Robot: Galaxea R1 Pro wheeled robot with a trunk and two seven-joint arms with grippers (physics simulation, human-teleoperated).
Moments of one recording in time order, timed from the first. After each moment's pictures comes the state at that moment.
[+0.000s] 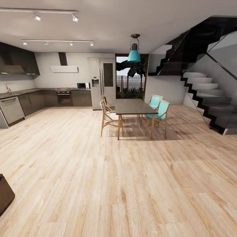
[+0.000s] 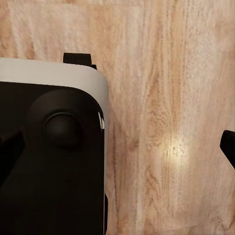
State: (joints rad) left arm 0.05 0.08 0.20 -0.17 0.14 0.04 -0.08; right arm -0.06 -0.02 0.07 -0.14 0.00 0.09 -0.17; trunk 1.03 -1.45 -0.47
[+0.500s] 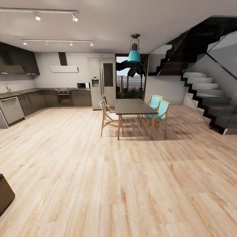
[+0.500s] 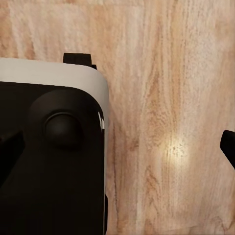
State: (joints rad) left arm 0.05 0.08 0.20 -0.17 0.14 0.04 -0.08; right arm -0.06 -0.02 0.07 -0.14 0.00 0.09 -0.17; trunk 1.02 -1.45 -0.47
